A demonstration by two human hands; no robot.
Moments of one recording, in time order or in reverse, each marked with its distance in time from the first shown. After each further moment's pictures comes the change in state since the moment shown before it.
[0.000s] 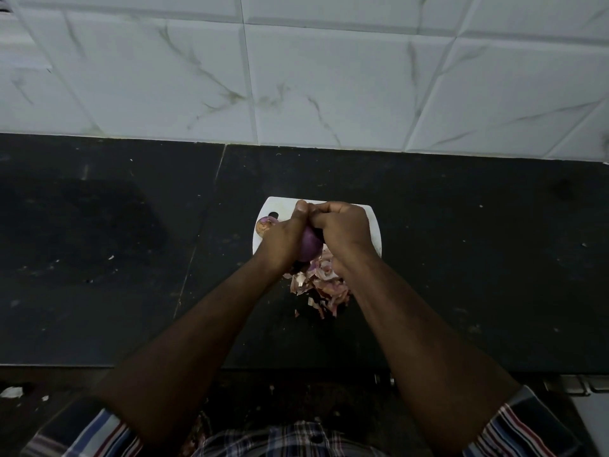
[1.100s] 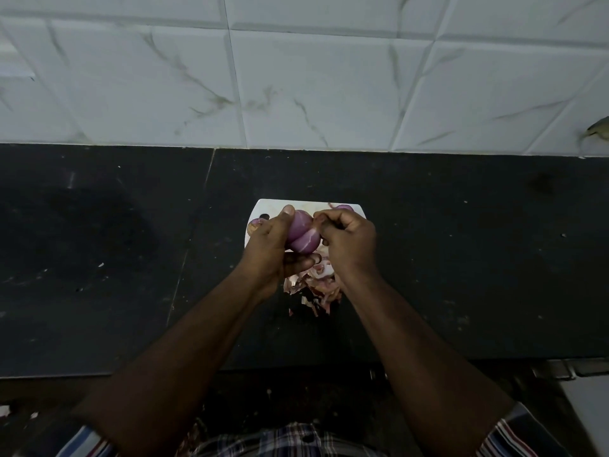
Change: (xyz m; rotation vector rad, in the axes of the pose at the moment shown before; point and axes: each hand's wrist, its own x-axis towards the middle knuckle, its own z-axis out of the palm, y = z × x) left_hand -0.024 0.005 0.002 -0.531 -0.034 -0.100; right_hand -0.012 0.029 -0.019 0.019 0.159 -0.247
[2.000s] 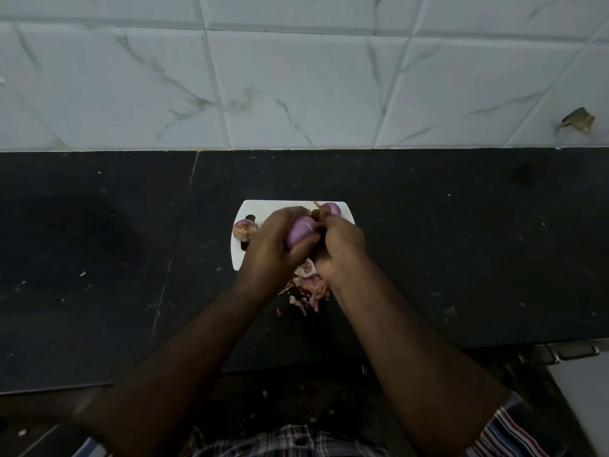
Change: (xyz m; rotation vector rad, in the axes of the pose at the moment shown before) left_hand 0.006 -0.023 0.010 0.759 -0.017 0.834; right_hand -0.003 -0.030 -0.007 0.565 0.044 0.654
